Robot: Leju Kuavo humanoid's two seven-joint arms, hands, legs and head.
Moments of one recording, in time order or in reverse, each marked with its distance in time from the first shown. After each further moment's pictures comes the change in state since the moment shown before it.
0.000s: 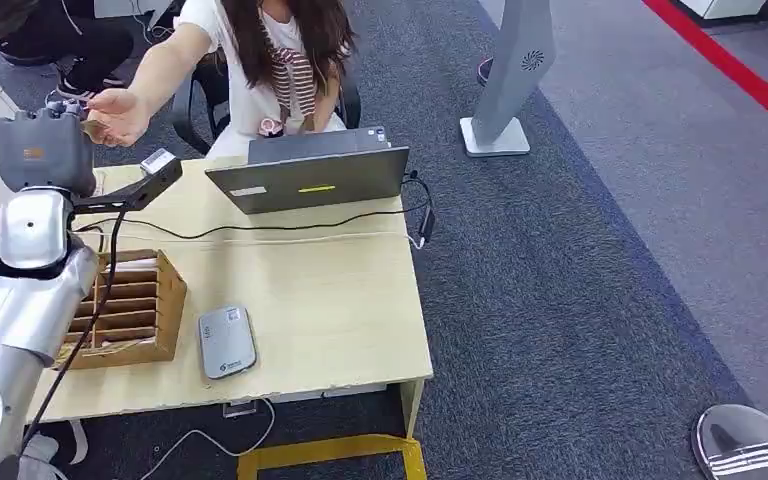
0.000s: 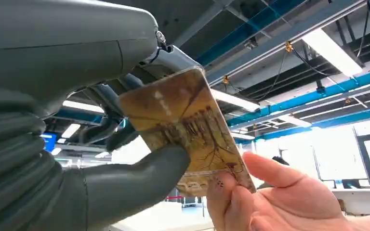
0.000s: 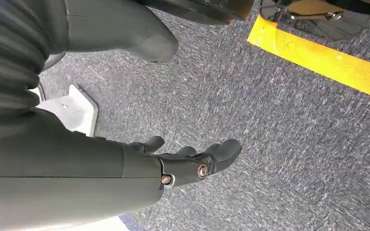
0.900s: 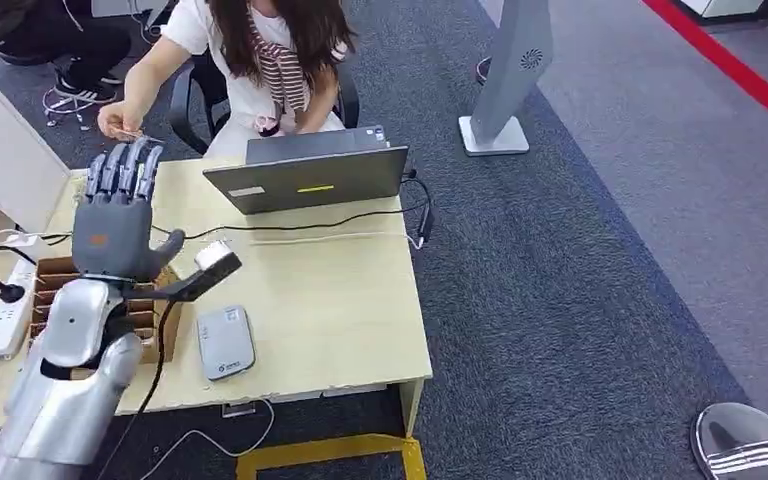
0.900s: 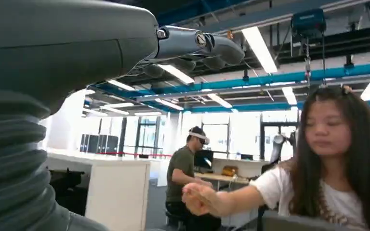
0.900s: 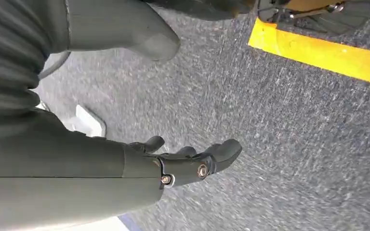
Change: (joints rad) left arm 0.491 0.020 0.002 -0.606 0.229 -0.079 -0.202; right arm 0.021 0.014 -0.054 0.000 -0.059 -0.056 0.005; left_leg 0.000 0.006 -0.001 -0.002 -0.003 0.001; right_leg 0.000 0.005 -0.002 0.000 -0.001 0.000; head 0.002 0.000
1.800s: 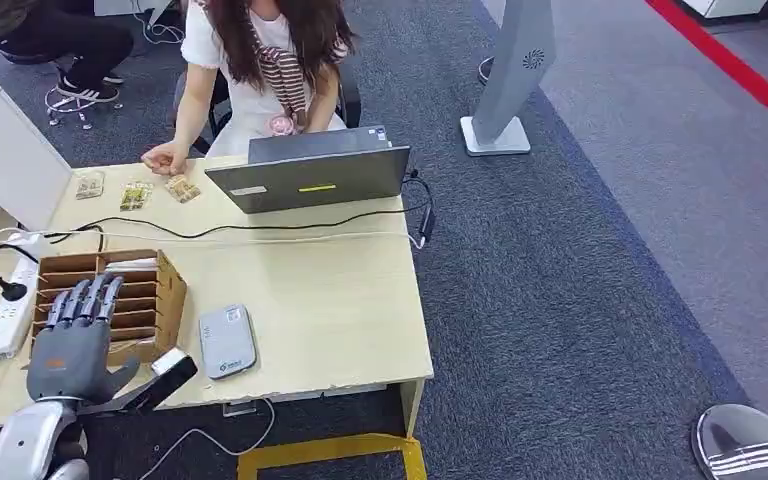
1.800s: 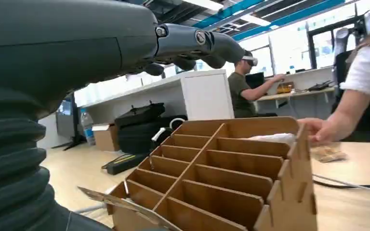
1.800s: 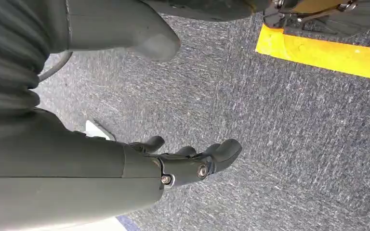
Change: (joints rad) left arm 0.376 0.176 0.097 -0.215 0.053 -0.173 0.116; right arm 0.009 0.009 -0.071 0.000 0.017 0.010 0.003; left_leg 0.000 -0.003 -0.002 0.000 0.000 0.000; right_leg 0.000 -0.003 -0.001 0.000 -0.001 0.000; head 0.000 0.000
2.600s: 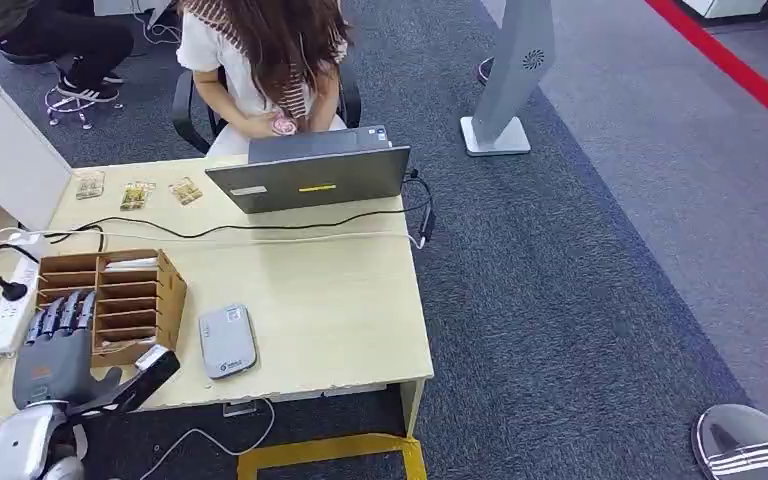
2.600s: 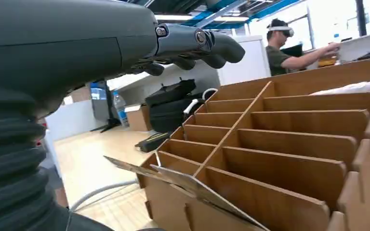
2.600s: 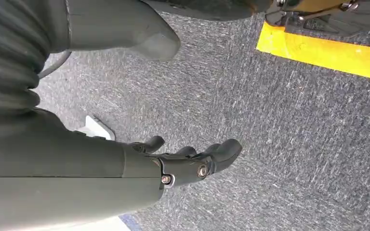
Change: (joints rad) left arm -0.007 -0.038 0.091 0.118 -0.029 -0.002 0.057; right arm -0.001 0.000 -0.003 0.000 0.027 0.000 0.008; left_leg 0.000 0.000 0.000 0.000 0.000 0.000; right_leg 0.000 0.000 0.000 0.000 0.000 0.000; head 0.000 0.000
